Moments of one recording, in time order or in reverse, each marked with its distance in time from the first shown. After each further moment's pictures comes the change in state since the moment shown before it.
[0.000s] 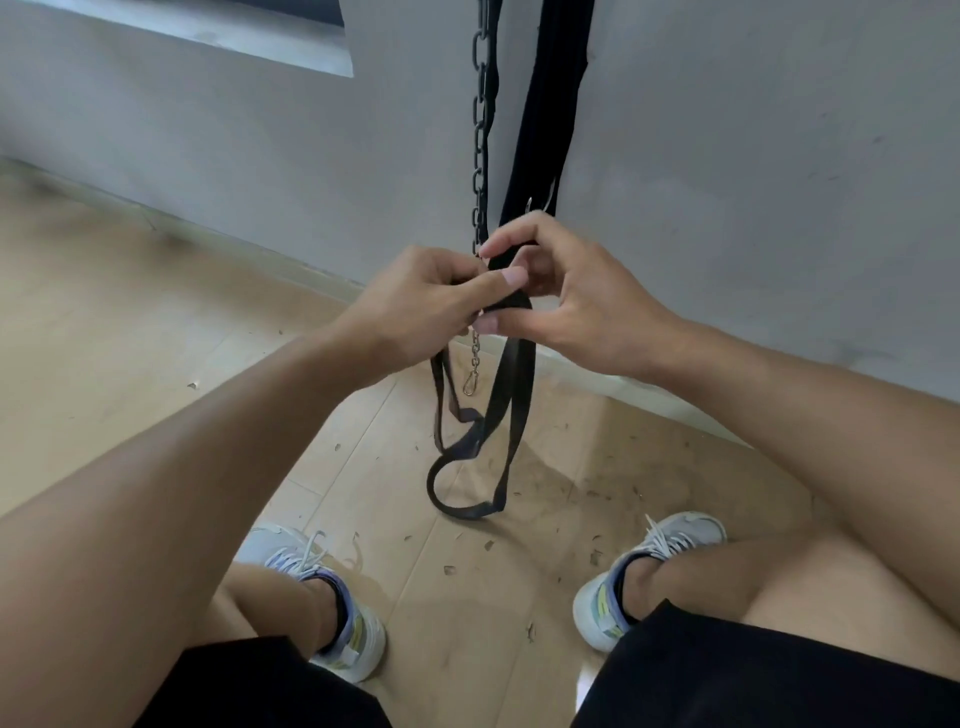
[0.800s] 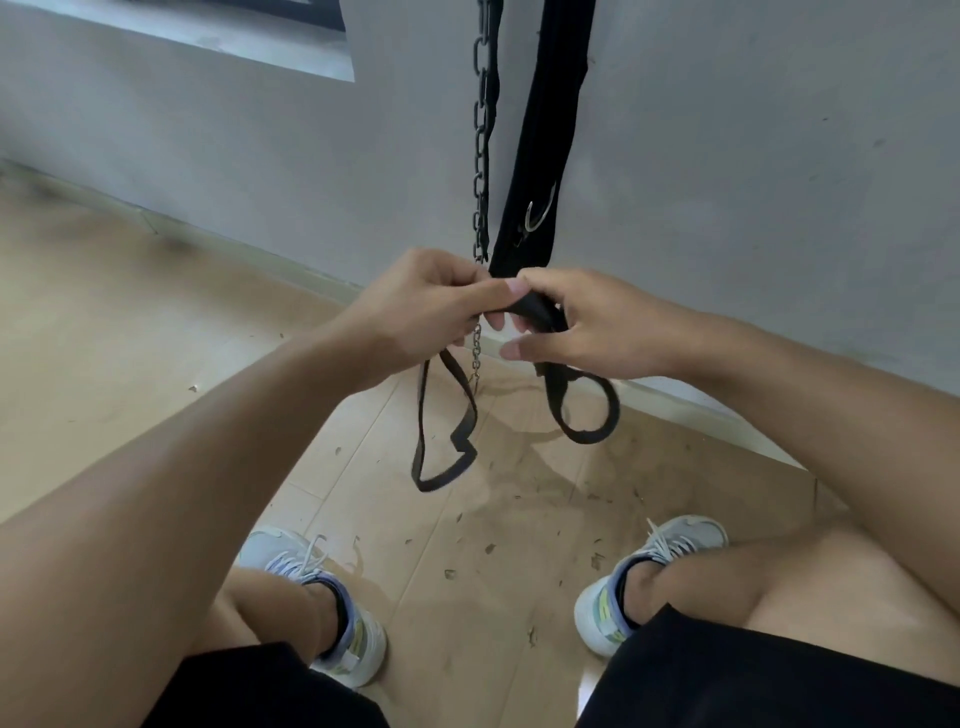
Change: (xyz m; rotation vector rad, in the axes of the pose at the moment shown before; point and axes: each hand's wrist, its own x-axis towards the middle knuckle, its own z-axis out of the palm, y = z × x) left_hand 0.000 0.006 -0.003 -0.059 -0.015 -0.096; right_hand 0.000 0.004 -0.015 -0.244 -0.242 0.084
